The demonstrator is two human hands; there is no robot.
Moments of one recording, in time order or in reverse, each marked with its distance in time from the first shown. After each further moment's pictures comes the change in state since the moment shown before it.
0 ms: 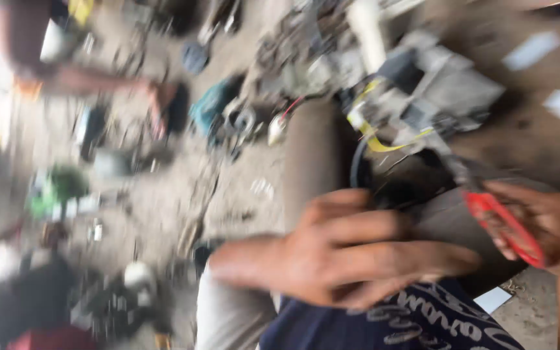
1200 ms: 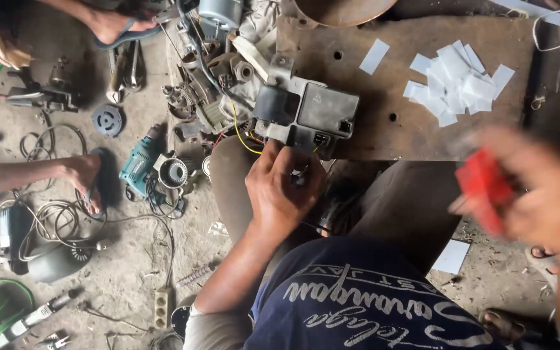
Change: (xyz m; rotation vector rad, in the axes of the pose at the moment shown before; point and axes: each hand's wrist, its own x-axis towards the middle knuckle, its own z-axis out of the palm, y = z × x) left_hand 0.026 -0.073 0.140 0.050 0.324 -0.552; right_hand -0.070 -0.092 0.007 -0.798 0.505 -0.462
